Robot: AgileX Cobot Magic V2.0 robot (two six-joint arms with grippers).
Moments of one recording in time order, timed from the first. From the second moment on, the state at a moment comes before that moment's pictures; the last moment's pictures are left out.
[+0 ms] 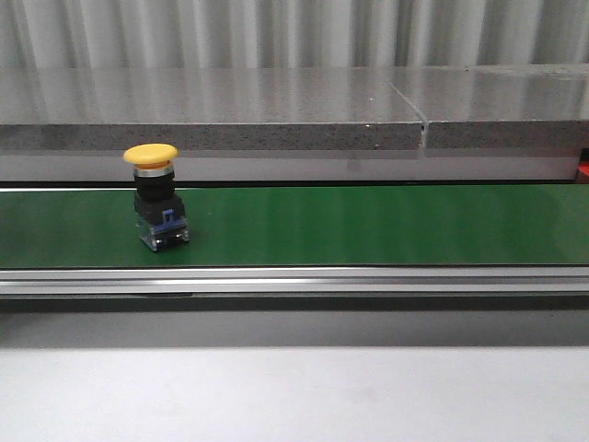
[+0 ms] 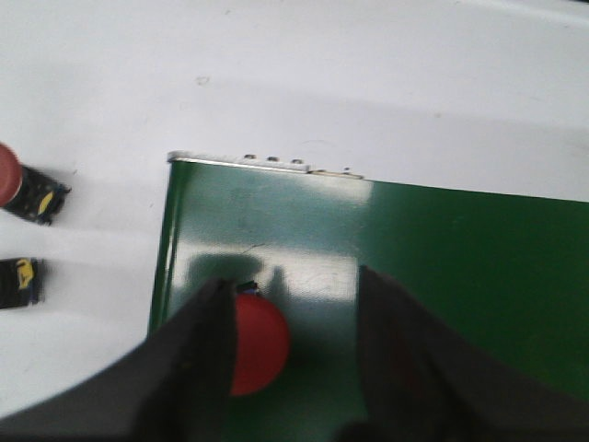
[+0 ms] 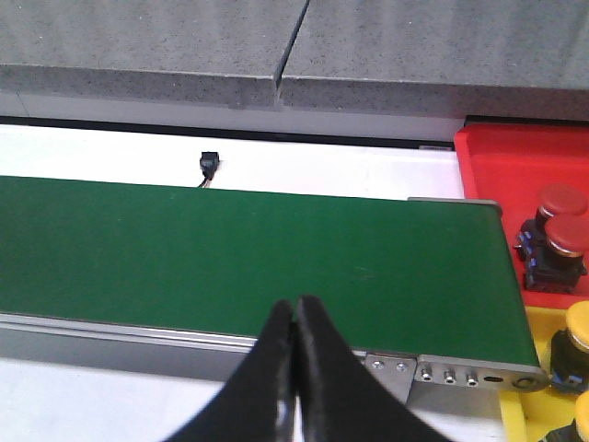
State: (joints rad) left arm 0.11 1.49 -1.34 -0.16 0.96 0.13; right arm 0.03 0.32 -0.47 0.11 0.54 -0.07
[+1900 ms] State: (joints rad) left arm -0.31 0.44 -0.57 -0.03 0.75 -0.01; right arm 0.45 1.13 -1.05 0.11 0.78 -0.07
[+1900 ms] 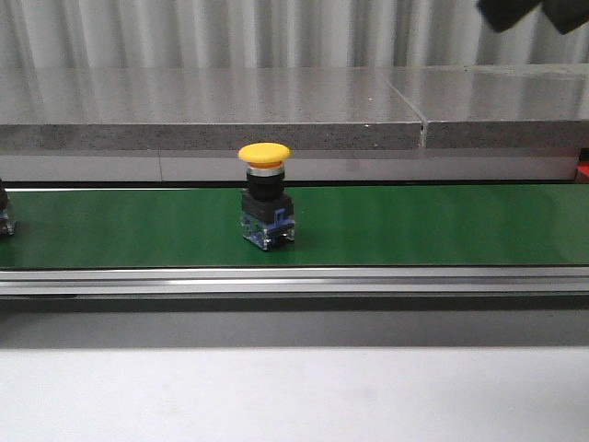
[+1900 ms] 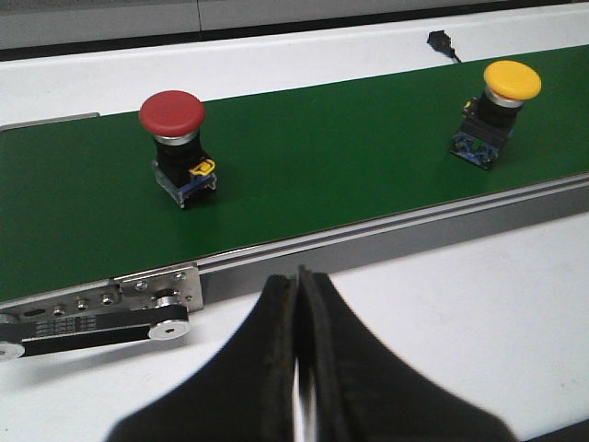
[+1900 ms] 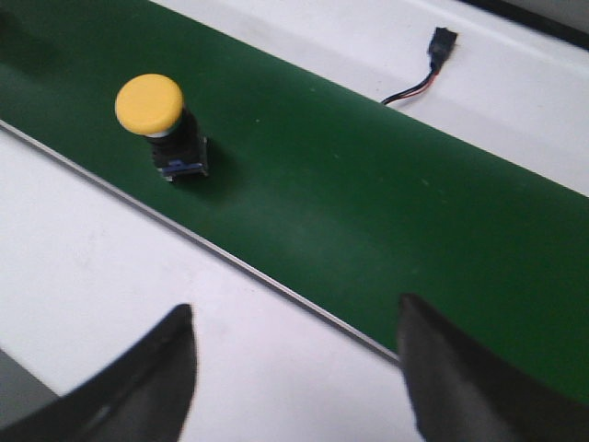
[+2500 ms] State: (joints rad) left arm -0.31 0.44 -0.57 -0.03 0.75 -0.01; right arm 0.59 1.66 -1.45 0.13 0.99 -0.11
